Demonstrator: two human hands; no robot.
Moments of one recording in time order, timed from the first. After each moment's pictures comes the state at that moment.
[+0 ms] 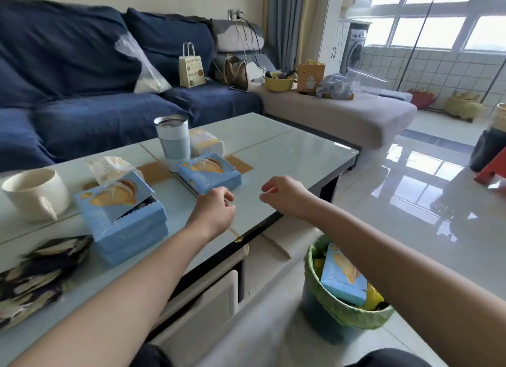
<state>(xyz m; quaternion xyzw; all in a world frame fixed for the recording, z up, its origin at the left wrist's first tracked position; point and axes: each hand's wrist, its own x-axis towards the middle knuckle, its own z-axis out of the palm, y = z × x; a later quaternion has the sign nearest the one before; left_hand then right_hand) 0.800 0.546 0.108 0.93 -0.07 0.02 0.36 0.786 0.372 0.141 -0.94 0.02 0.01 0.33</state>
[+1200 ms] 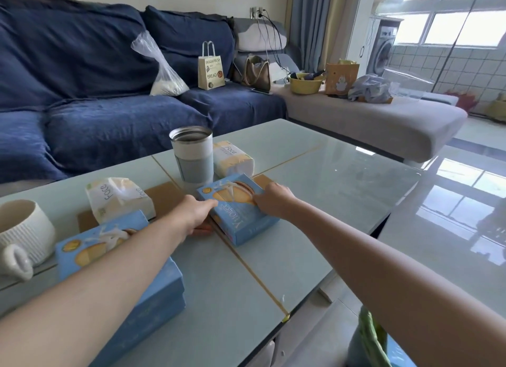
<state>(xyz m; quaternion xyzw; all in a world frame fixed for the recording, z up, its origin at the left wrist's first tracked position) 0.976 0.627 0.081 0.81 0.14 -0.09 0.56 0.997 0.446 0.084 -0.96 0.08 0.05 0.27</state>
